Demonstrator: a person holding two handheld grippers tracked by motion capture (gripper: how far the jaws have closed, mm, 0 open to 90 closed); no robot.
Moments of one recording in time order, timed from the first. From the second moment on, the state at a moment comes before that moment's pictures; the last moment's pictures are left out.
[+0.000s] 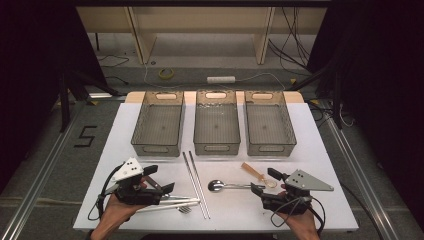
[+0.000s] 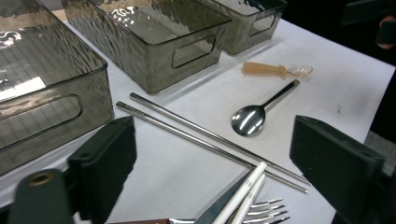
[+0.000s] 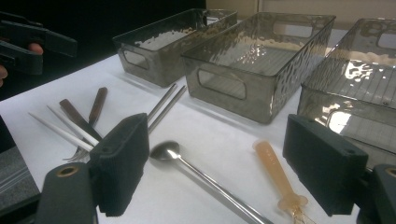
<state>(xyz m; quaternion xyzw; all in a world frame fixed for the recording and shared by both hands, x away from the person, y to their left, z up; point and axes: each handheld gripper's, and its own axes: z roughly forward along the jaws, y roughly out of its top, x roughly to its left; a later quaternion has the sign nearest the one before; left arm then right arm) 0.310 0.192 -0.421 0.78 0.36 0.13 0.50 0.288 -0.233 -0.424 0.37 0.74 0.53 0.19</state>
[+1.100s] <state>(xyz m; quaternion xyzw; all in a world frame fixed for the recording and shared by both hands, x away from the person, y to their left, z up) 0.310 0.189 -0.420 0.91 0.31 0.09 0.27 0.289 -0.231 -0.425 0.37 0.75 0.52 0.18</state>
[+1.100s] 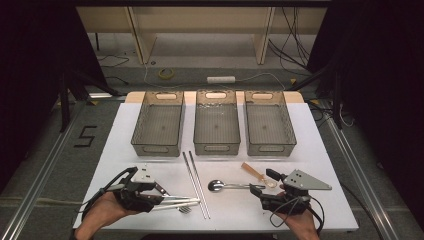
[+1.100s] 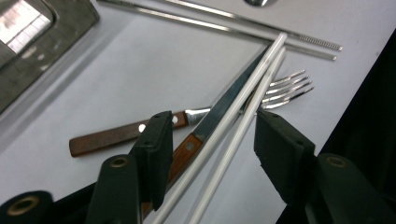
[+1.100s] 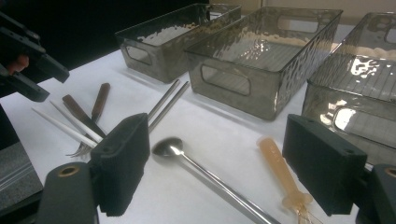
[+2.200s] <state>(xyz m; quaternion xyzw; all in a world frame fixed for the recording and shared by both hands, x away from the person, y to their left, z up) 0.313 0.181 -0.458 0.95 0.25 0.05 0.16 0.289 -0.229 -0.426 0.36 0.75 0.52 0.17</state>
